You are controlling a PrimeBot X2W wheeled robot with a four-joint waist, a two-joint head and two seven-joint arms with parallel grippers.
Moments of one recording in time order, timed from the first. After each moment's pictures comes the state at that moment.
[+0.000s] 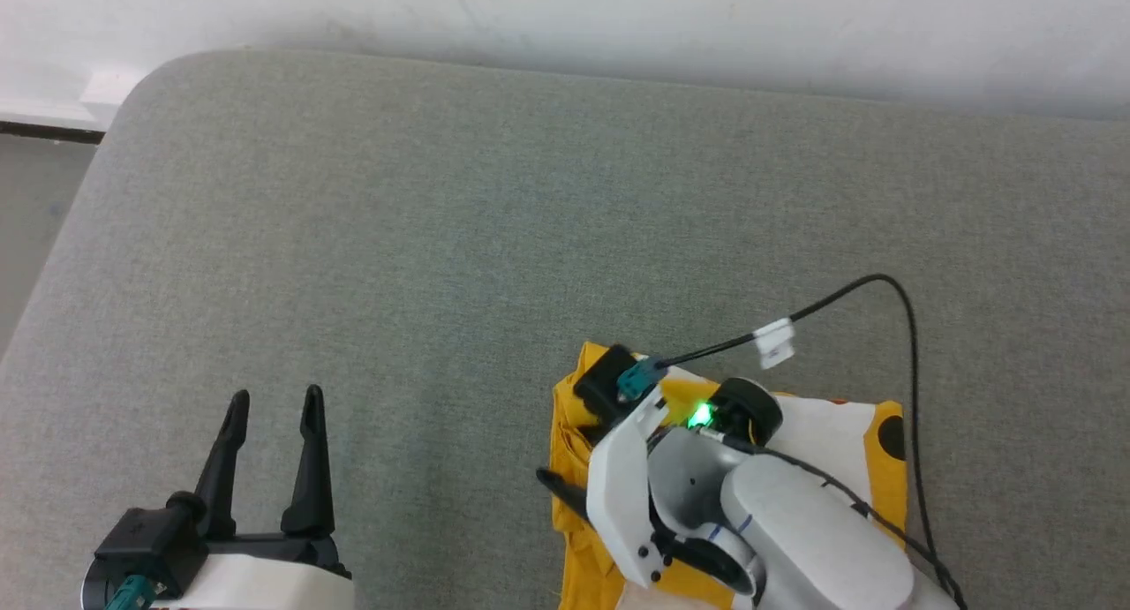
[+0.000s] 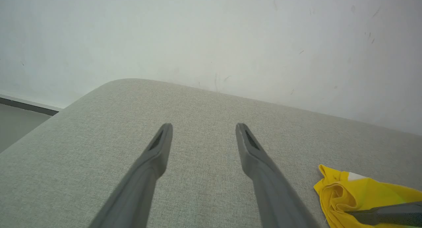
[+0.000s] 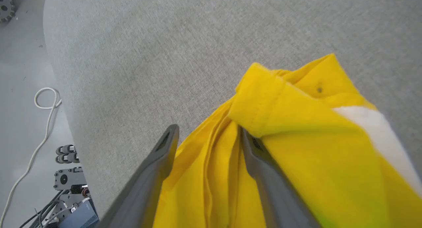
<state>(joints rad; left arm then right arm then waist) 0.11 0.25 -0.10 -0.11 -0.39 0.08 -0.26 -0.48 -0.07 0.74 0.39 0.45 0.13 0.55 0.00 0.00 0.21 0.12</state>
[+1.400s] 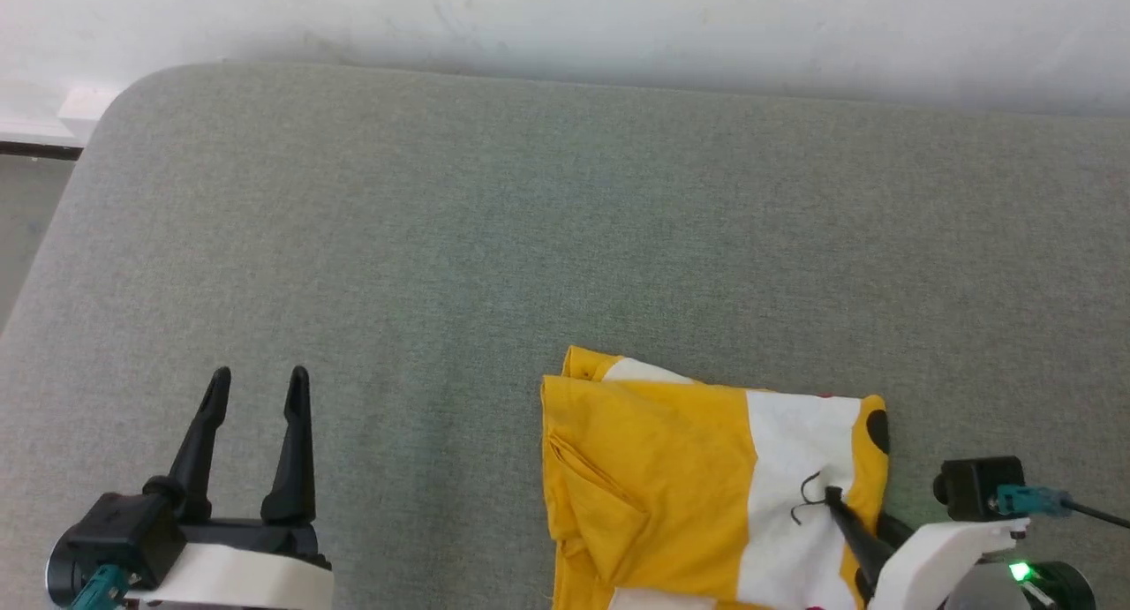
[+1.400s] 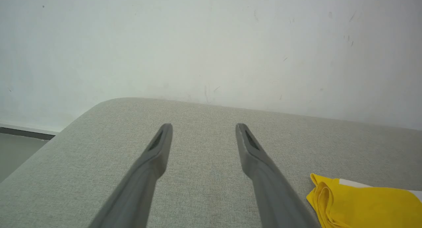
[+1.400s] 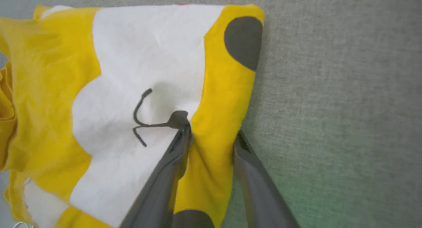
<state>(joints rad) 0.12 0.31 -0.09 -0.19 -0.38 0.08 -0.22 0.15 -0.07 0.01 -0.05 0.32 0.13 0.50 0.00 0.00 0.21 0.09</state>
